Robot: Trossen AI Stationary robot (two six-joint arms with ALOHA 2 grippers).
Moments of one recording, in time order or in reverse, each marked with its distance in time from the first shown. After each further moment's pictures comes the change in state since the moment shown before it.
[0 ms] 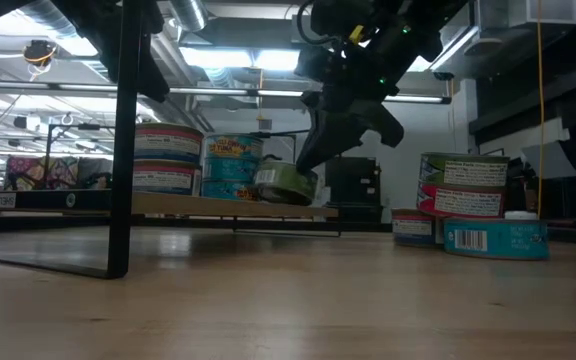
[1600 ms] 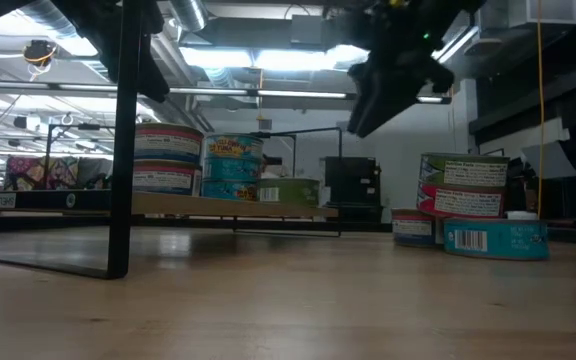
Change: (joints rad) left arm 0.000 0.000 0.000 0.000 0.000 0.000; right arm 0.001 -0.230 0.000 -0.343 0.074 0.171
